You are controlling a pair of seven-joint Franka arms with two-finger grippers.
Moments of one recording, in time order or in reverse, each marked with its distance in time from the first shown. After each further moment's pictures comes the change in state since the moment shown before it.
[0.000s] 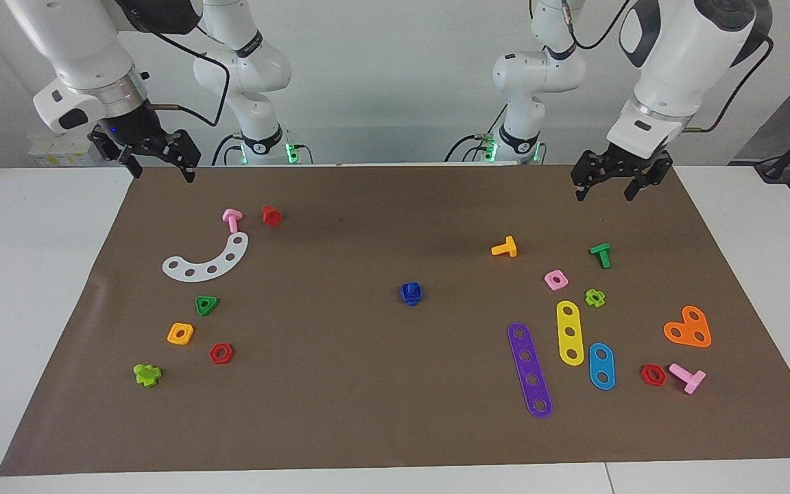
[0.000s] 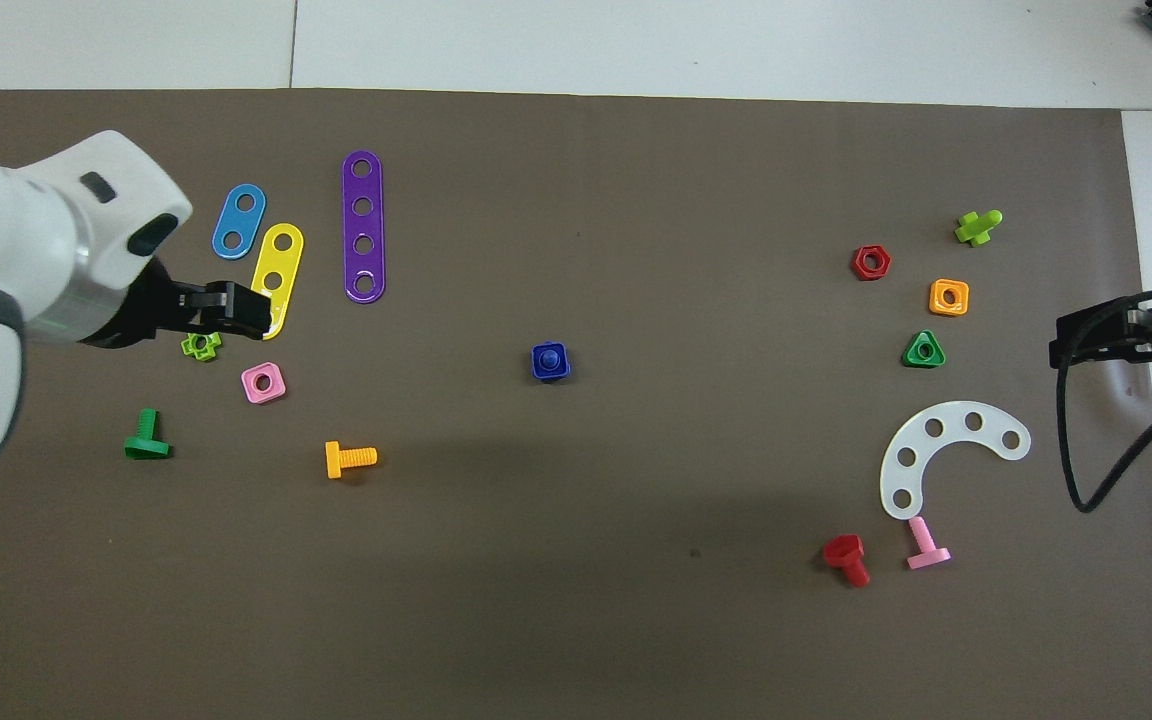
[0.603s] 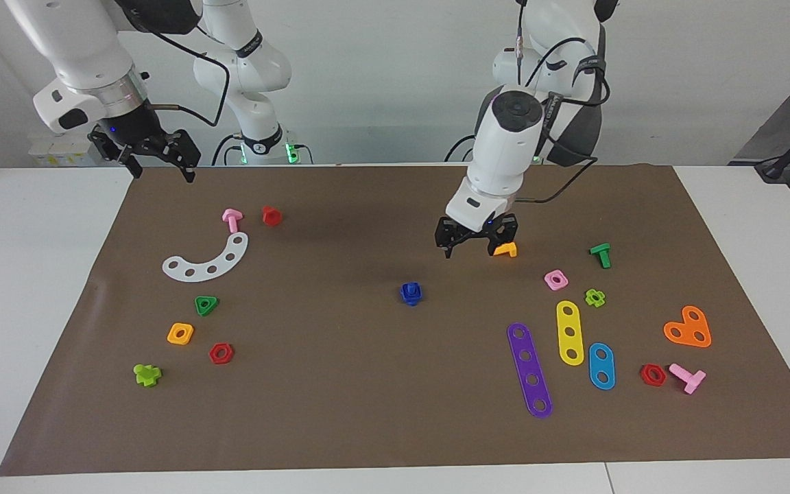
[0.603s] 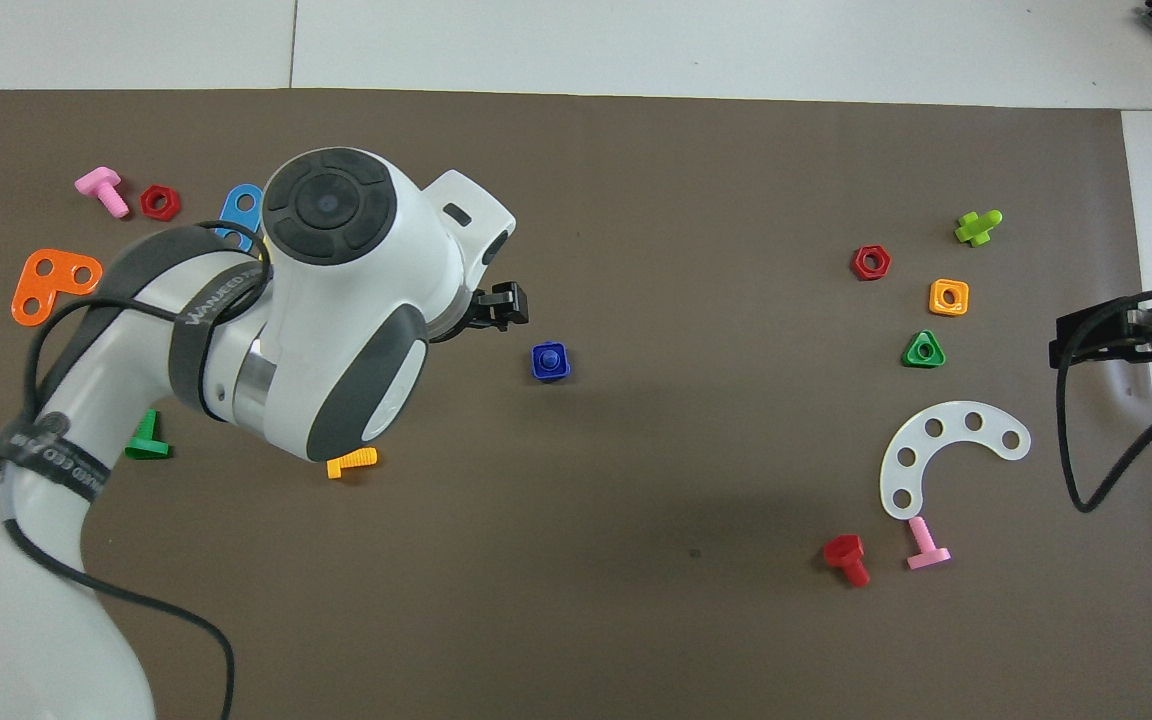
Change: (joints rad) left arm -0.239 0.259 0.000 0.084 0.000 0.194 -0.317; right arm 0.000 0.000 0.000 0.000 0.000 0.000 0.000
